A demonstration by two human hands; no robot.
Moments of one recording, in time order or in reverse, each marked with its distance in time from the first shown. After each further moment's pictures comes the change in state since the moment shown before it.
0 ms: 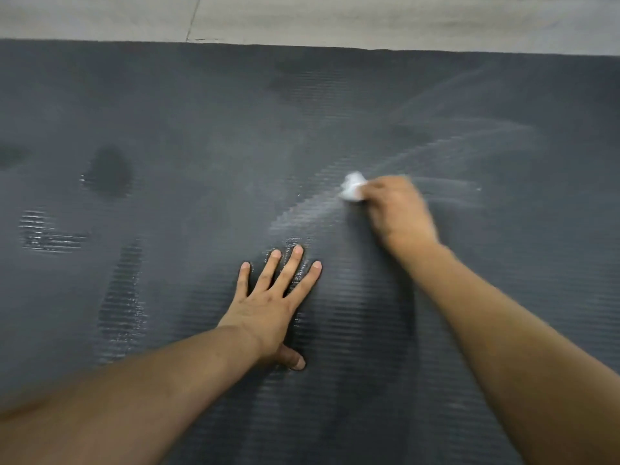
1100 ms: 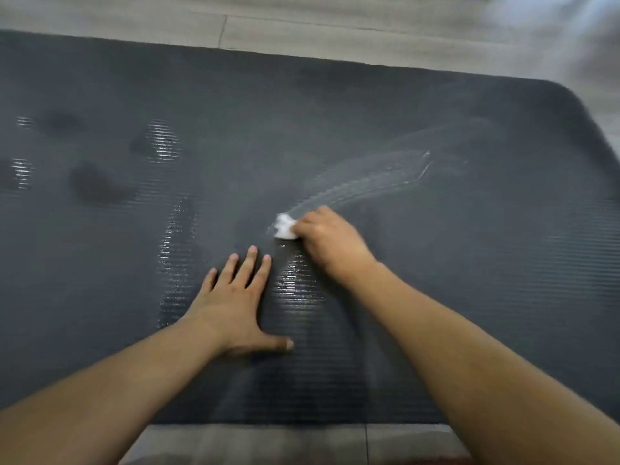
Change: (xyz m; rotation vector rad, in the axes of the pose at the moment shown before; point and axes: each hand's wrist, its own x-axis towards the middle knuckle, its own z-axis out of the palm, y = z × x) left_hand -0.107 -0.075 0.084 -0.086 0.159 -0.081; right_hand -0.084 -0.182 0.032 -0.090 -0.114 -0.221
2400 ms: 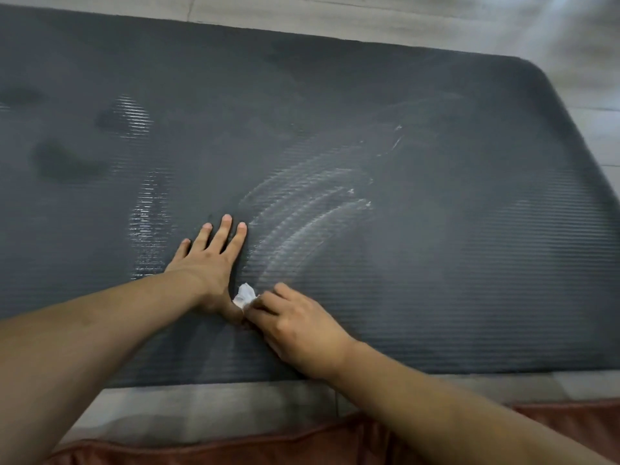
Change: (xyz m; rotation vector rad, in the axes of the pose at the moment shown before) left_hand 0.007 0.008 -0.002 0.098 -0.115 -0.061; right_hand -0.124 -0.101 -0.022 0.197 -0.085 -0.173
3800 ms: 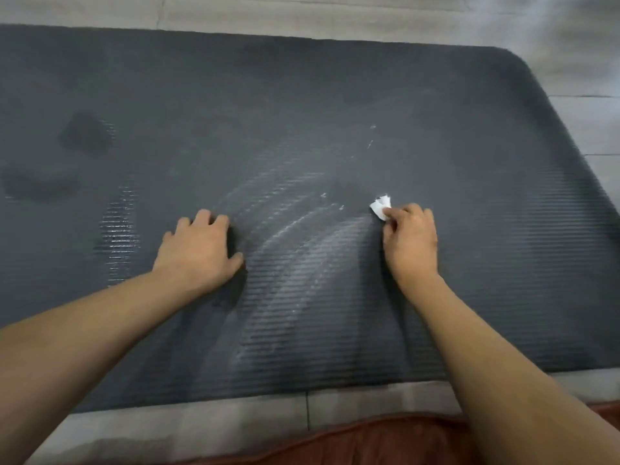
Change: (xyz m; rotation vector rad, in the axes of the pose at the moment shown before) left_hand 0.020 0.041 -0.037 -0.124 0.378 -0.091; right_hand -0.056 0.184 -0.064 -0.227 0.400 0.859
